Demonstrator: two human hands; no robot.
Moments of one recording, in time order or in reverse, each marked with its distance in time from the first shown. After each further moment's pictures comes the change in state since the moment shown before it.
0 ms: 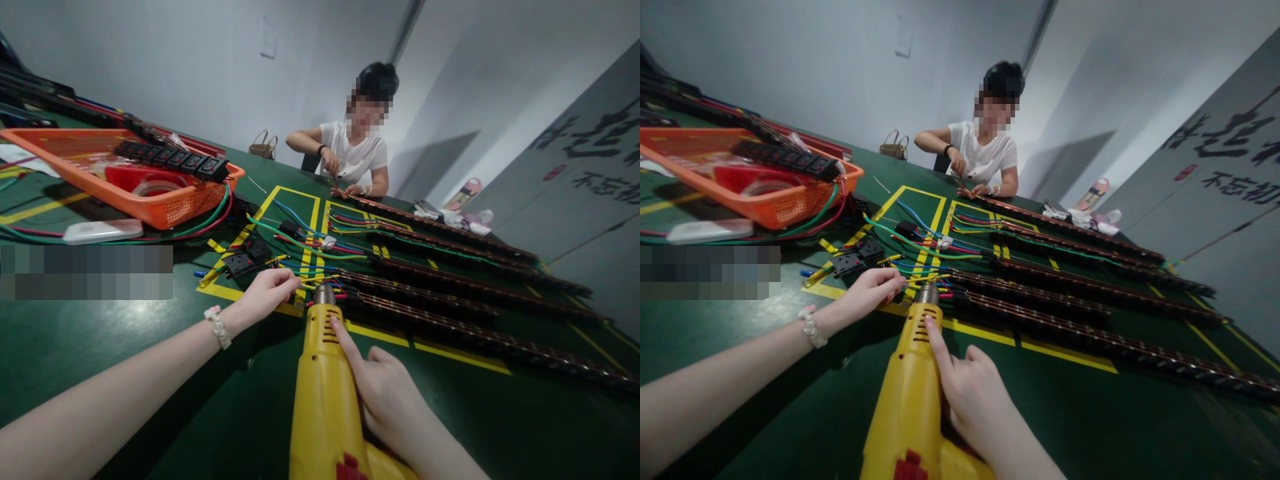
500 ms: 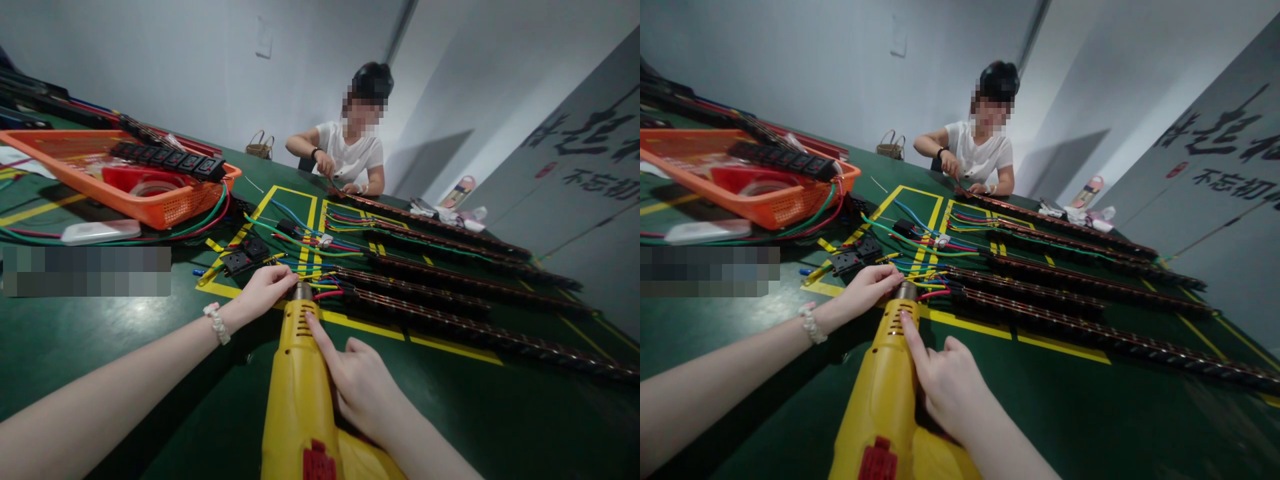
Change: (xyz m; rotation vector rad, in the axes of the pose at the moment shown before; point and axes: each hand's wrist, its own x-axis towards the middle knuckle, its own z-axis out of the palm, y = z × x) left_hand -0.001 0.005 -0.002 0.050 0.033 0.046; right_hand 0.017 -0.017 -0.001 0.033 -0.124 -0.049
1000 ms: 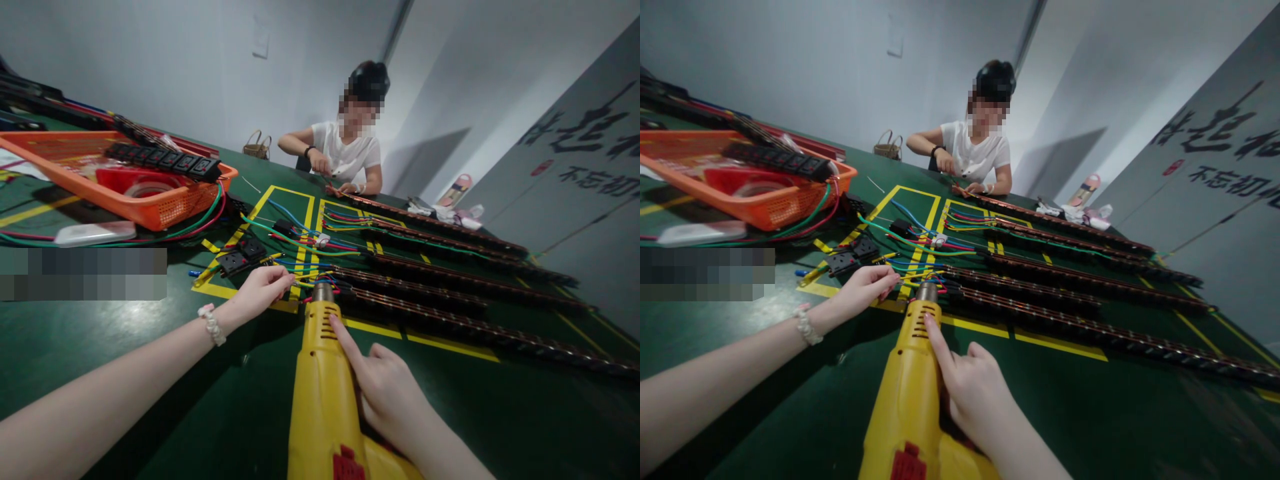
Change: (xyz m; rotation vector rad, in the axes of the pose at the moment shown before) left_hand 0.000 -0.006 0.002 -0.061 -0.023 -0.011; right_hand -0.027 0.017 0.002 -0.024 0.161 0.067
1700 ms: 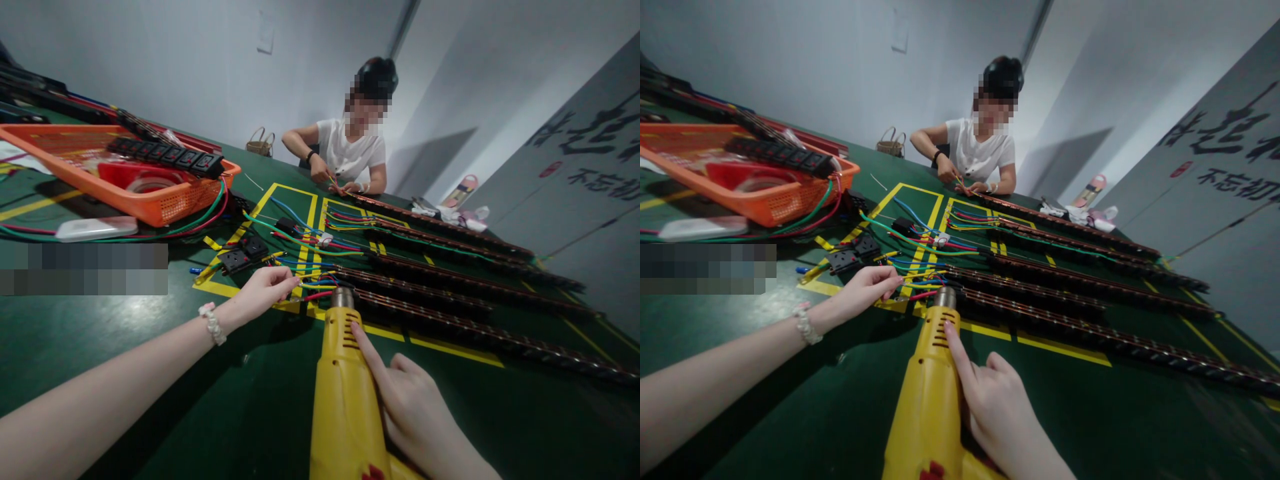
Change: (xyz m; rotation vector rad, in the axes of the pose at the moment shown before) left_hand -0.005 0.009 -0.001 -0.027 -0.056 -0.033; right_hand -0.021 0.010 -0.003 -0.049 0.085 0.017
